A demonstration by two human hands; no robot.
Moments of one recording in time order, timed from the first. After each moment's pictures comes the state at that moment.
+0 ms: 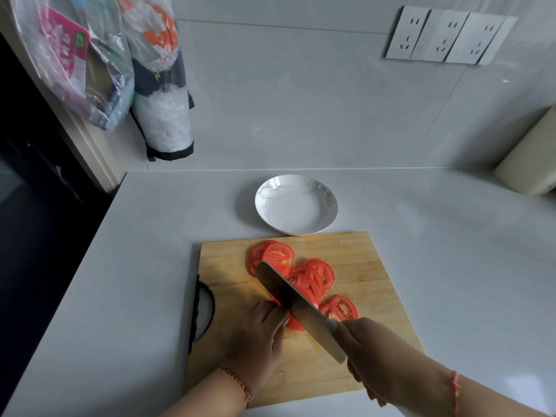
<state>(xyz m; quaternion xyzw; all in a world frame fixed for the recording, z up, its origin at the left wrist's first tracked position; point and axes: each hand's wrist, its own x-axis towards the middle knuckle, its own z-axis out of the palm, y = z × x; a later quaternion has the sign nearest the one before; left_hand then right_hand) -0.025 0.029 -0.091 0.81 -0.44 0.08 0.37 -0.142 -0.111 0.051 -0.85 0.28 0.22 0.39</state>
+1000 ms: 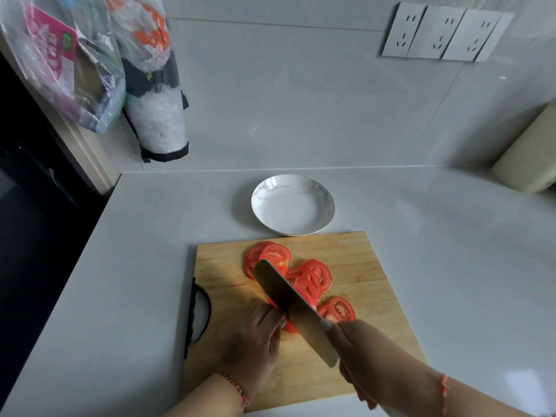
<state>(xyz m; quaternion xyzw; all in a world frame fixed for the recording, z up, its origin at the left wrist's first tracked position) -0.026 0.028 -0.095 0.82 -0.43 0.05 0.38 -0.135 -0.109 0.046 -0.84 0.29 0.22 0.40</state>
